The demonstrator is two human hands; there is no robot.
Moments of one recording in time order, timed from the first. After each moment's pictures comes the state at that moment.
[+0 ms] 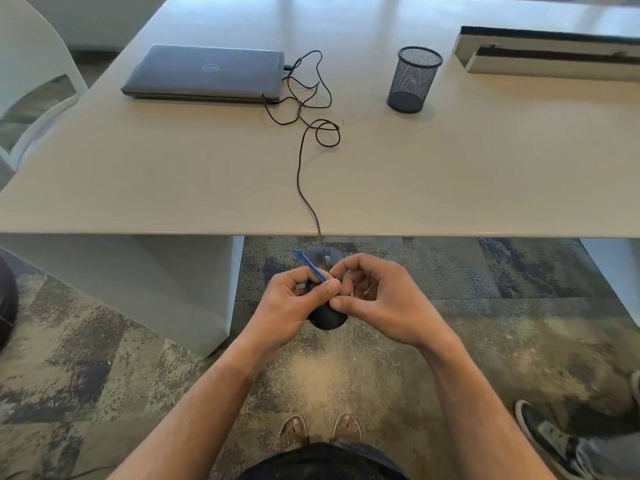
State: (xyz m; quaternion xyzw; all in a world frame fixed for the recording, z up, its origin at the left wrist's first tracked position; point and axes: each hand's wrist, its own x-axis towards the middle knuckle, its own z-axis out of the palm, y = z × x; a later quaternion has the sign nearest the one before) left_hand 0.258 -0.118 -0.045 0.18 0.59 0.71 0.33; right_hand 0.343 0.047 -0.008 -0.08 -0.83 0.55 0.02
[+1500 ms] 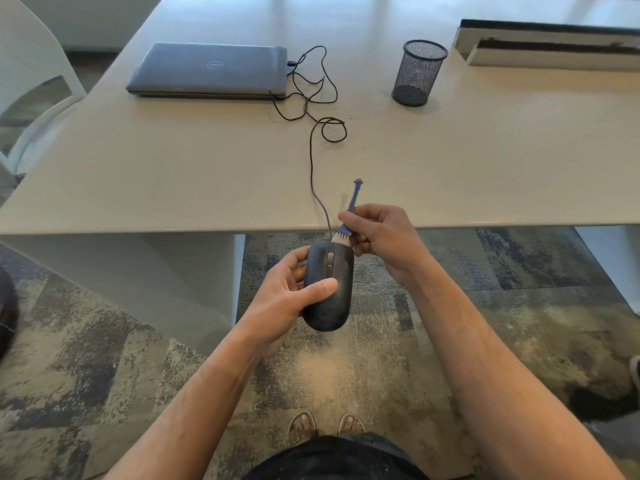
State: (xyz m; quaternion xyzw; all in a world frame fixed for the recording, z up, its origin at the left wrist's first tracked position) left_hand 0.242 -0.151 -0.039 0.15 0.57 0.72 0.38; right_hand 0.267 0.052 -0.013 -0.23 -0.68 0.70 0.08
